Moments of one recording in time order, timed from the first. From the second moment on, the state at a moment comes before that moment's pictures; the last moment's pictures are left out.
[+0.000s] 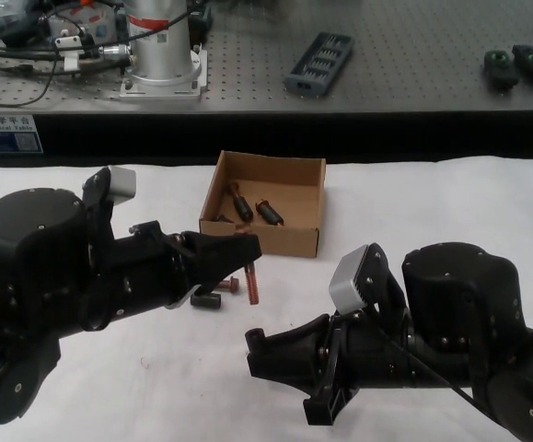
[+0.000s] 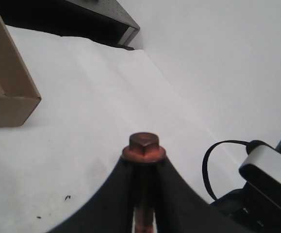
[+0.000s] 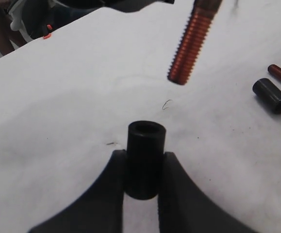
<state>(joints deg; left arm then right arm) -23.5 92.1 -32.2 -42.4 37.9 -35.2 41.3 98.0 -31.3 -33.7 -36.4 5.7</state>
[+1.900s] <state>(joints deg) -25.8 92.1 -29.9 -42.6 31.0 -35.2 41.2 98.0 -31.3 -34.1 -30.6 12.0</state>
